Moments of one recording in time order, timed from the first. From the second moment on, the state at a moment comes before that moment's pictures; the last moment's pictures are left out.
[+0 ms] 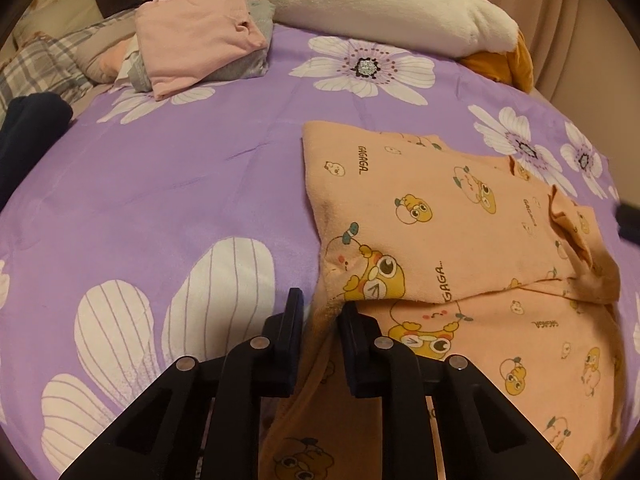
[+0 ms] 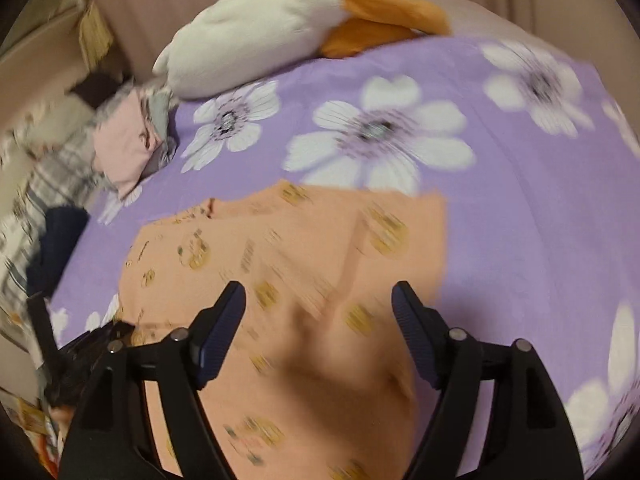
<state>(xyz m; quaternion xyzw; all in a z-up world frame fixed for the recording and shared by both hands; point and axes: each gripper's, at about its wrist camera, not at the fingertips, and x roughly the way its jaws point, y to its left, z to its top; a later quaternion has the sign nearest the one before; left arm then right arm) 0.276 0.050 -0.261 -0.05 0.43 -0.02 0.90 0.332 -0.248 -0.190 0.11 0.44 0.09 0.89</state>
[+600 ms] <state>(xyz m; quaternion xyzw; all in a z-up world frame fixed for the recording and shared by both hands) 0.277 0.048 -0.263 -0.06 0.43 -0.02 0.90 0.344 -0.296 -0.207 0.08 0.47 -0.04 0.88</state>
